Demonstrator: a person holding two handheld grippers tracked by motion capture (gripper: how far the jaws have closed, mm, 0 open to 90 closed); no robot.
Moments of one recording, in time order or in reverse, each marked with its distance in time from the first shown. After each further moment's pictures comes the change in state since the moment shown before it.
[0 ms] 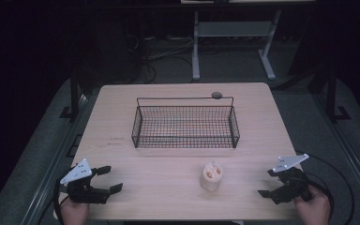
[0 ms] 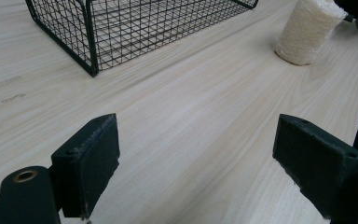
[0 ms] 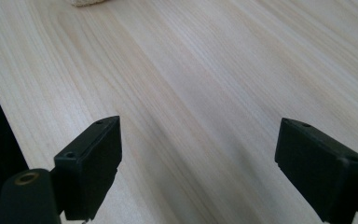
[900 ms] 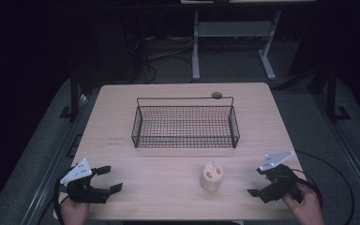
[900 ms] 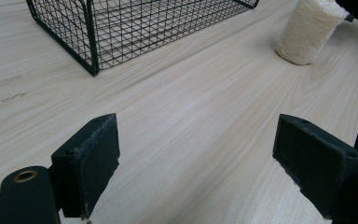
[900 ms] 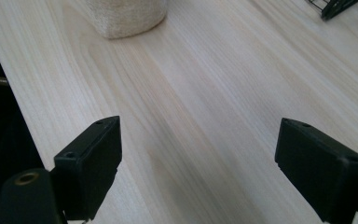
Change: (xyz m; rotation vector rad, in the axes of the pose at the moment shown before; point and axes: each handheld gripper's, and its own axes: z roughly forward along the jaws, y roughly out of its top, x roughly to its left) left arm 0.001 -0.001 -0.001 -0.001 0.004 -0.007; right arm 0.021 0.031 0.008 0.015 0.020 -0.044
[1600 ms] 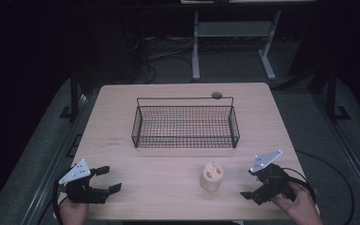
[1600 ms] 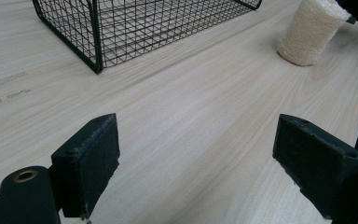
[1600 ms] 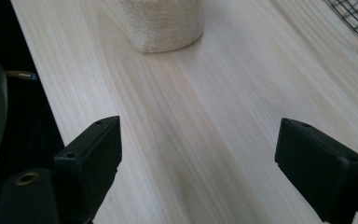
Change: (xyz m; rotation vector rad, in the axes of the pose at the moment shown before) left arm 0.000 -0.001 -0.001 -0.004 0.004 -0.003; right arm 0.015 0.022 0.005 0.037 0.053 -0.074
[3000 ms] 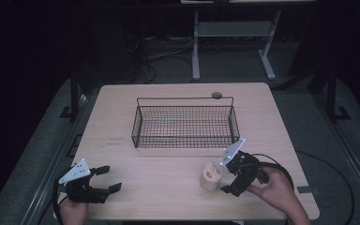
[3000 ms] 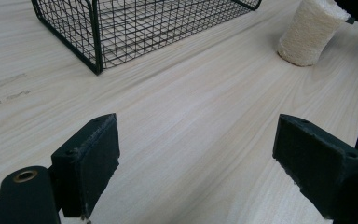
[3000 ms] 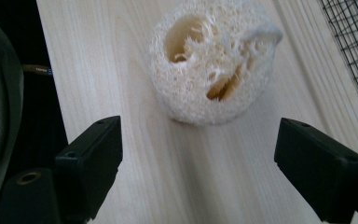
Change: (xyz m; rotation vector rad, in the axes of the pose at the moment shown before) left arm 0.002 0.000 0.000 -0.002 -0.004 -0.002; right arm 0.016 0.079 0.021 0.127 0.054 -0.205
